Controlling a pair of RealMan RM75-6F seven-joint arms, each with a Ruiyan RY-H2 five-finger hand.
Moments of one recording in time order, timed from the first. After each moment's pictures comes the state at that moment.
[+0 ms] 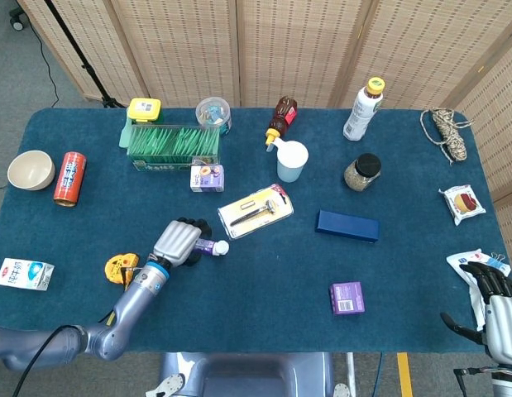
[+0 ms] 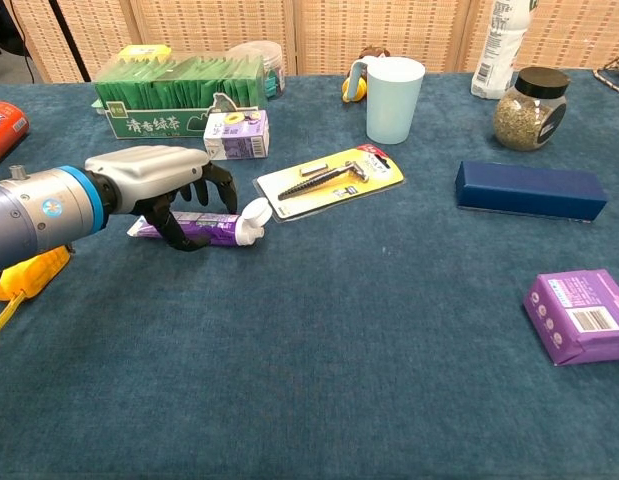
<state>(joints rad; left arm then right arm) -0.81 -1.63 -0.10 -1.49 0.95 0.96 0.47 -0.07 -1.05 0.06 -1.91 -1.48 1.60 -0.06</state>
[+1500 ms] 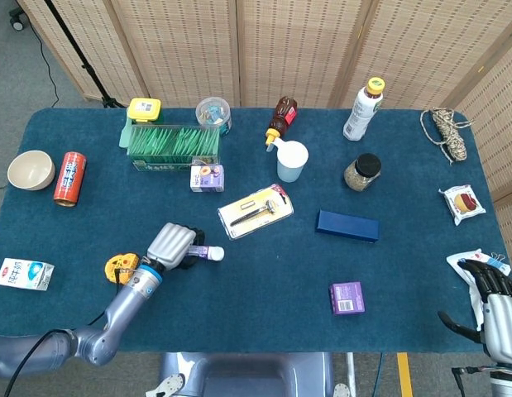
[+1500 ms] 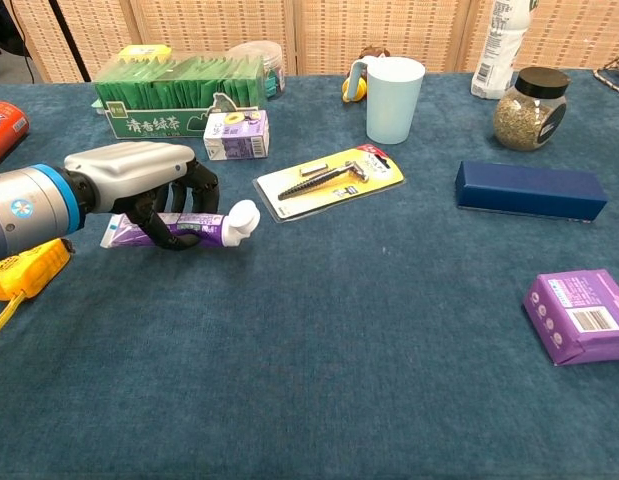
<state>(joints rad) -0.76 -1.58 -0.10 -1.51 1.05 0.96 0.42 -0.07 -1.04 0.06 -1.93 -1.50 1.60 -0.05</state>
